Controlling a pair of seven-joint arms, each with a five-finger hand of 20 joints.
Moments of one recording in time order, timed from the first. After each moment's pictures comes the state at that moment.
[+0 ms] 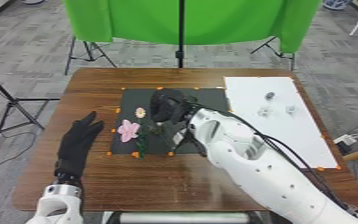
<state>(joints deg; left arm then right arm) 123.0 -72.5 -93.6 -116.7 60.1 8.0 9.5 -65.7 -66.8 43.6 -98.3 -124.3 -9.5 6.6</state>
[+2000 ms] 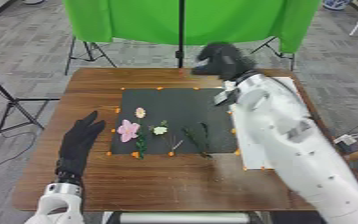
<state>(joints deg) 122.5 -72.4 -93.6 -116.3 60.1 7.5 9.1 -67.8 -60.2 62.0 -104.3 -130.9 -7.4 16.6</state>
